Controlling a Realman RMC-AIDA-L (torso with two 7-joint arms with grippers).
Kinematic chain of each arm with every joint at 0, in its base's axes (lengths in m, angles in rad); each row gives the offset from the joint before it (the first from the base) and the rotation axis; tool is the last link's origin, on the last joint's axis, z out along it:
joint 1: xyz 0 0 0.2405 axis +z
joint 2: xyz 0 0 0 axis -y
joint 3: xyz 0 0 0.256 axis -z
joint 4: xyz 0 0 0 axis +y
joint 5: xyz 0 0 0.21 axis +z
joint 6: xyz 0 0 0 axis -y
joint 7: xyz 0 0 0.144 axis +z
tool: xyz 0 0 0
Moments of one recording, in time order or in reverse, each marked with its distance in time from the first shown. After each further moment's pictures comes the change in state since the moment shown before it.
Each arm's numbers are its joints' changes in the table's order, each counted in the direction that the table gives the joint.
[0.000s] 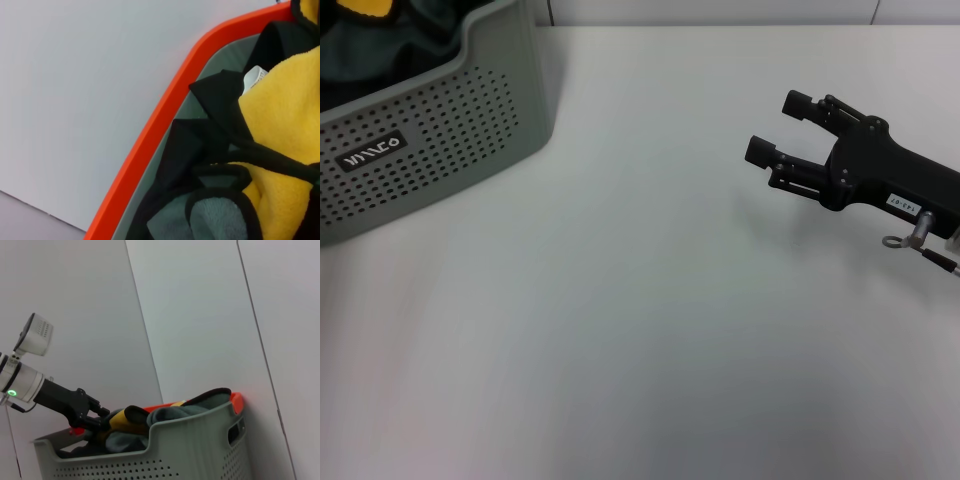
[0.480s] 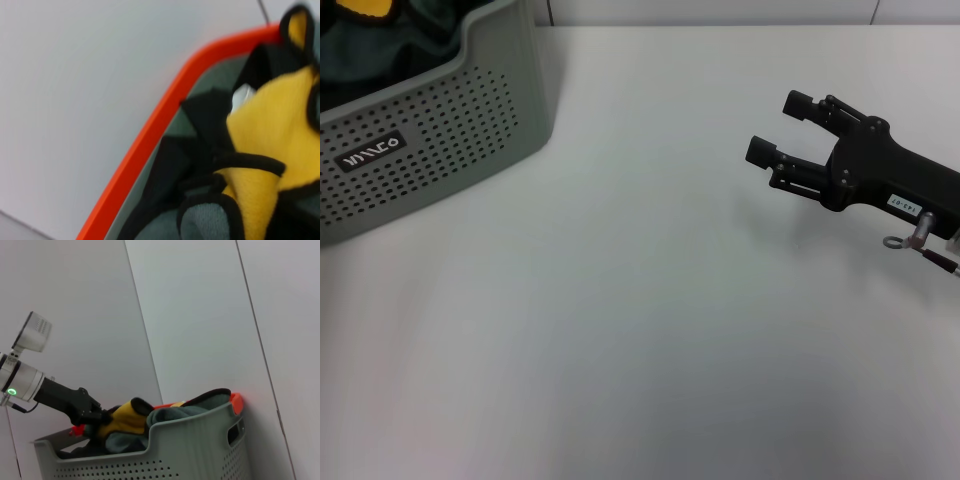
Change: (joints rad) left arm 0.006 0.000 0.020 0.007 -0.090 -0.017 -0.002; right arm -0.004 0.000 0.000 -0.004 0.000 0.002 0.000
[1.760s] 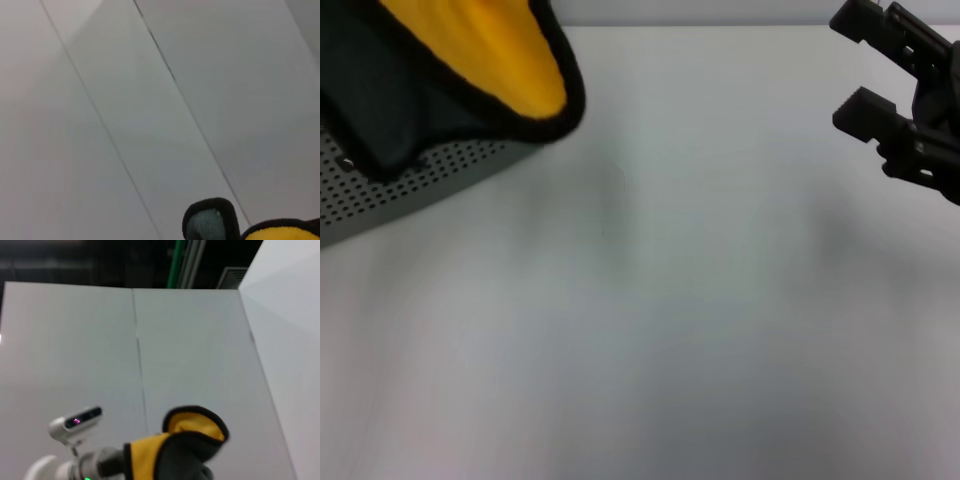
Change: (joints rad) left arm 0.250 0.007 0.270 0.155 -1.396 -0.528 0.434; right arm 0.017 0.037 -0.075 -0.066 0.004 0.516 0.090
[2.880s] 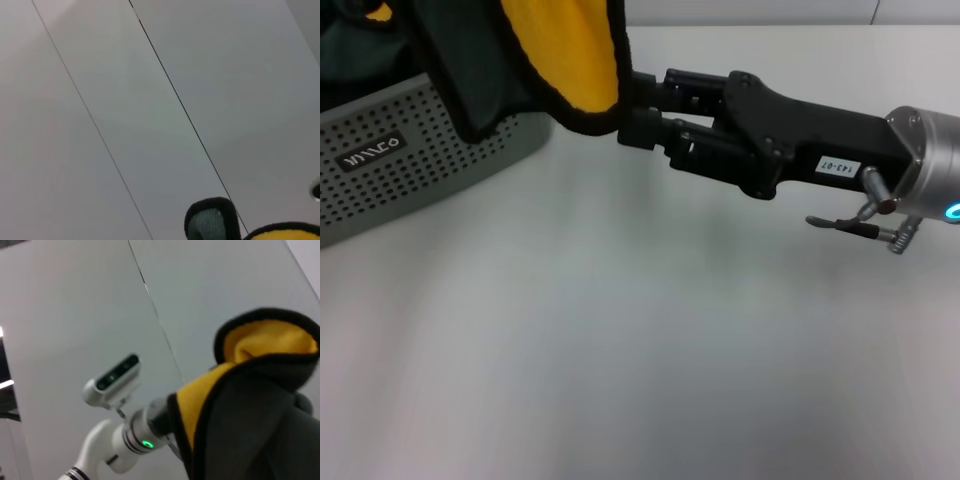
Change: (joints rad) left arm -0.038 0.002 -0.233 -0.094 0.090 0.186 0.104; right arm 0.211 -0.055 0.189 0.021 0.000 -0.205 0.245
